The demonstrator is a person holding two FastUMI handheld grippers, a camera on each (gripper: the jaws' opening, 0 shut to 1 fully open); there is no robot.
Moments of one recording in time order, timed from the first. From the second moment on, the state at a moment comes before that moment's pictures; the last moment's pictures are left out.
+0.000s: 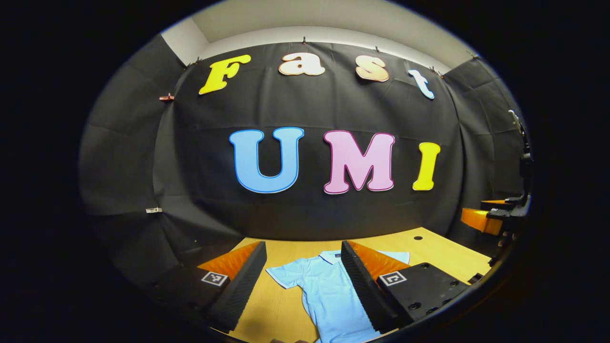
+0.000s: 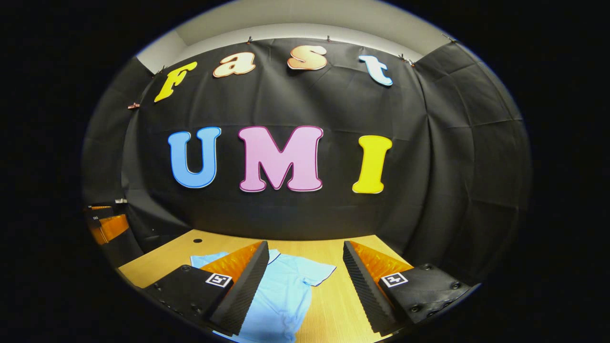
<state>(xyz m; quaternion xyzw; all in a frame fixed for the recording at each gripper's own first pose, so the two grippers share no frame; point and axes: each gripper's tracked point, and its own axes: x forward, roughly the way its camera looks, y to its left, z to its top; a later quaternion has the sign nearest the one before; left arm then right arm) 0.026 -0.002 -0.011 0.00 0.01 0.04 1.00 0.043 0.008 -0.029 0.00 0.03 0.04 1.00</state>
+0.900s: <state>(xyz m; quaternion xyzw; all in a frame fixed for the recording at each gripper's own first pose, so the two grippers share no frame) 0.074 0.007 -0.048 0.00 0.05 0.08 0.99 0.182 -0.031 -0.096 -0.03 0.10 0.04 0.99</state>
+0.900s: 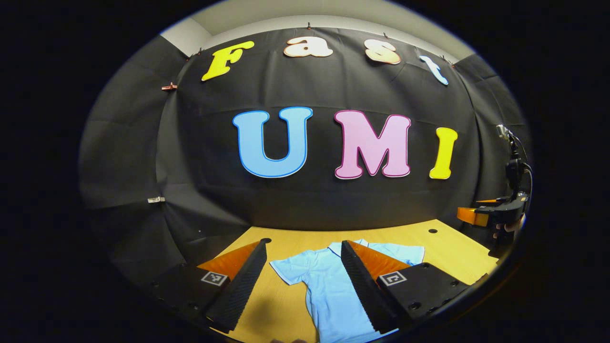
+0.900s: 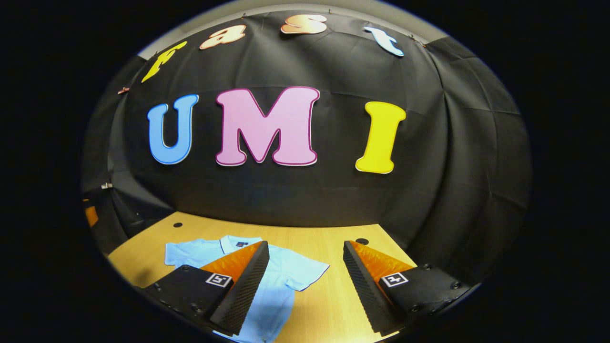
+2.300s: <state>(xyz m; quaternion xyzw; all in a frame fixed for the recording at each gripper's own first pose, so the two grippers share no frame) 0.115 0.020 -0.120 -0.01 0.16 0.19 0.97 0.362 -0.066 -0.306 -0.04 0.31 0.06 0.95</state>
